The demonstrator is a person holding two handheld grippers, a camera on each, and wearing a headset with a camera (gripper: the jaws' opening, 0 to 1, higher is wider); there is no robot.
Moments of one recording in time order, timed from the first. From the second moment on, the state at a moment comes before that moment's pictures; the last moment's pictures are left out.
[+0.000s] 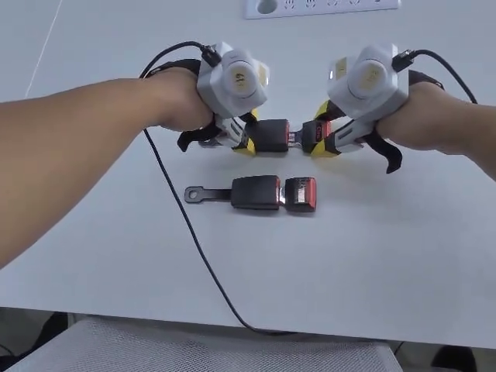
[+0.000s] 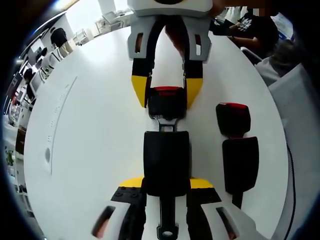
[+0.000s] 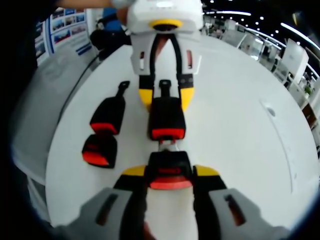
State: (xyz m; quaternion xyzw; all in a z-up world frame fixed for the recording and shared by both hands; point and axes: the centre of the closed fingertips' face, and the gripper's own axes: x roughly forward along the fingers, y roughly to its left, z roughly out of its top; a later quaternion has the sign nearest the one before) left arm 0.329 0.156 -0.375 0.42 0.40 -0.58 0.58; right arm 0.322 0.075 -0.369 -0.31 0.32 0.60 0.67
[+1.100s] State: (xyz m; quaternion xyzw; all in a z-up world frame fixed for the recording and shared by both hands) left arm 0.330 0.153 -0.373 0.42 0.40 -0.58 0.57; right arm 0.314 -0.034 -0.368 -0.32 0.35 0.55 0.68
